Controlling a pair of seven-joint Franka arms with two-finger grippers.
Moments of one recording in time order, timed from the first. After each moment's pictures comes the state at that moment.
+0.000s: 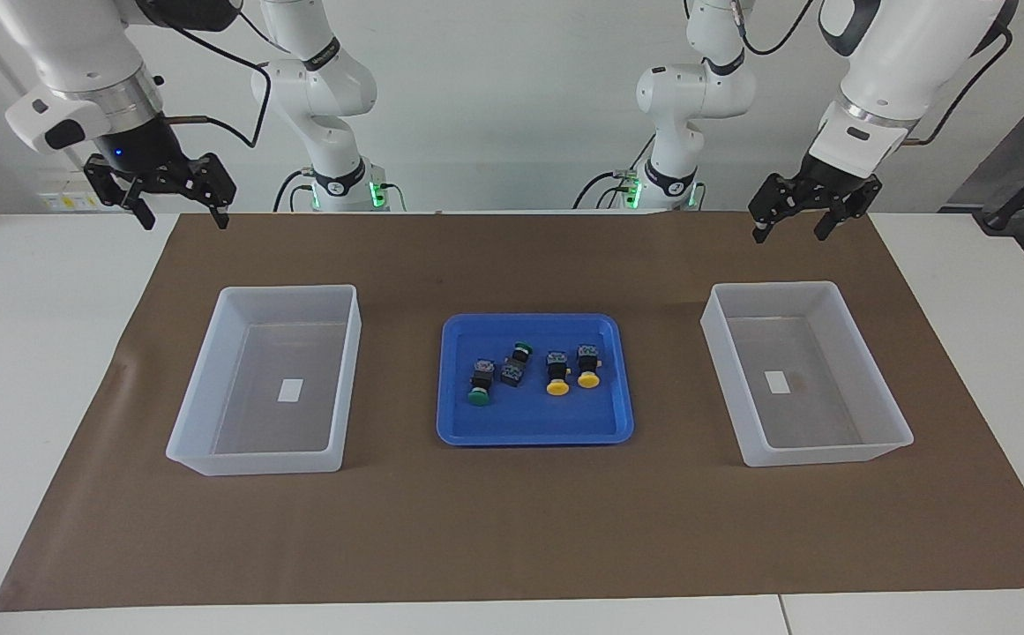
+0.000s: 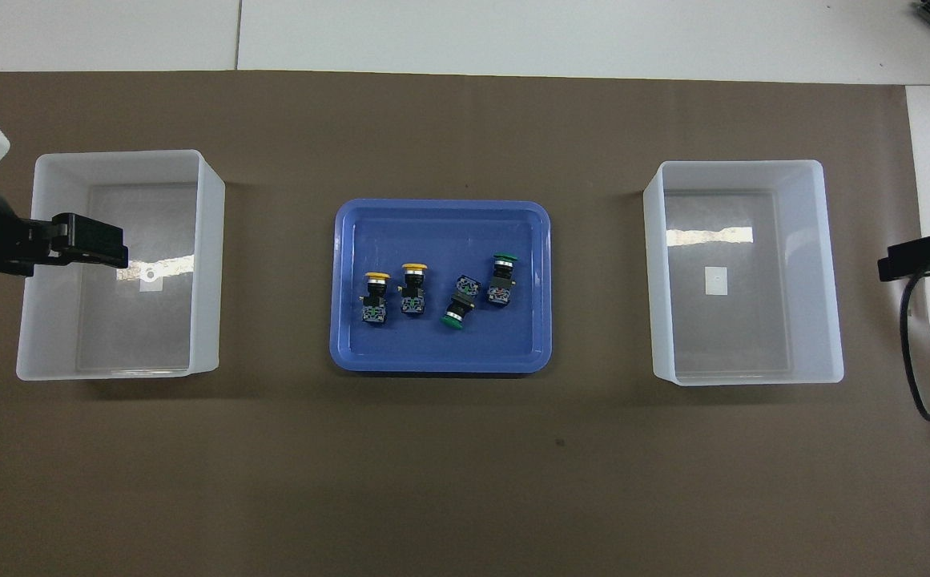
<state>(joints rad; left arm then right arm) -0.08 -0.04 -0.04 -1.61 -0.04 1.60 -0.14 -0.06 -0.05 0.01 -1.58 -0.03 1.55 -0.07</state>
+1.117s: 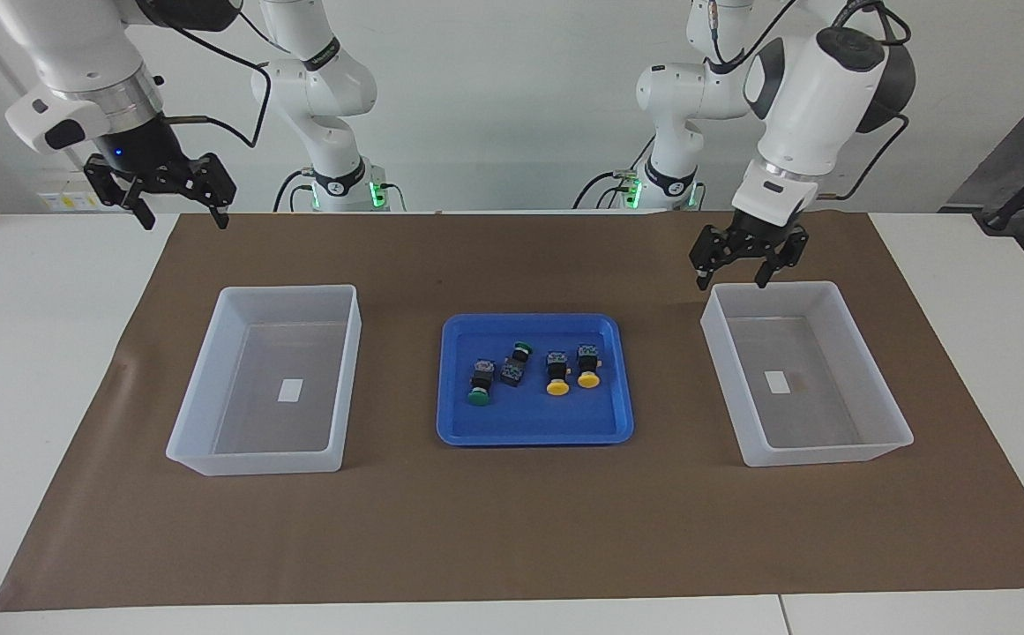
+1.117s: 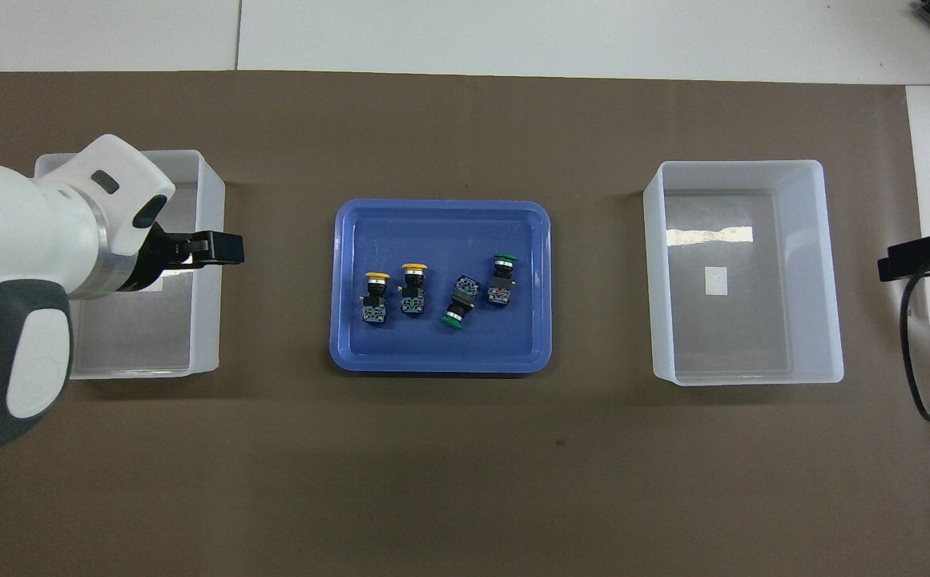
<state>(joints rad) -0.20 -0.07 -0.07 -1.94 -0.04 2.04 -0.27 -0.06 -0.05 0.01 -1.58 -0.03 1.55 -0.07</state>
